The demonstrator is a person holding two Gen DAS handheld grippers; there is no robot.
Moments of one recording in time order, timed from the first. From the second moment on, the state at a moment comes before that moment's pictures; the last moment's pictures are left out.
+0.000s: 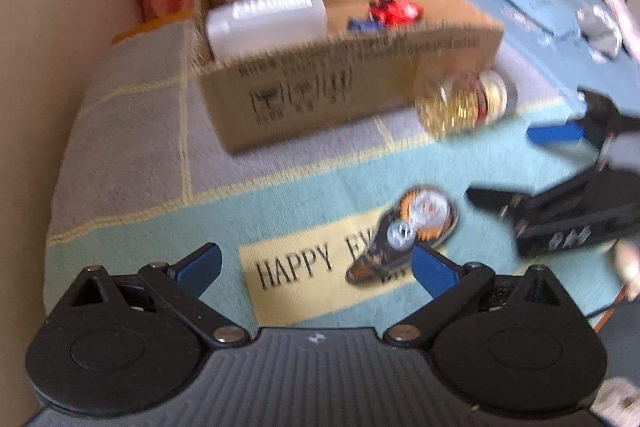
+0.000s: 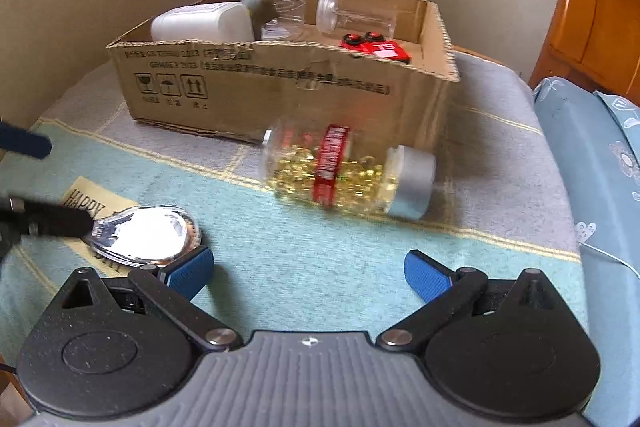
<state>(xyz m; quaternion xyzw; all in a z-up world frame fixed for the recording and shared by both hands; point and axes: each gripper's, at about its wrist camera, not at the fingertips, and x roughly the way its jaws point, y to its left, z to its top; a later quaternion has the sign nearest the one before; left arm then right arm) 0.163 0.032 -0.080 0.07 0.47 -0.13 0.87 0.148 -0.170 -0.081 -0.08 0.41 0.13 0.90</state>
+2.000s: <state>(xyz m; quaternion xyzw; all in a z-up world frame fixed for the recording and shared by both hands) 0.181 0.024 -0.094 0.03 0.41 -0.09 0.91 0.148 -0.203 -0.088 -0.08 0.39 0.16 0.90</state>
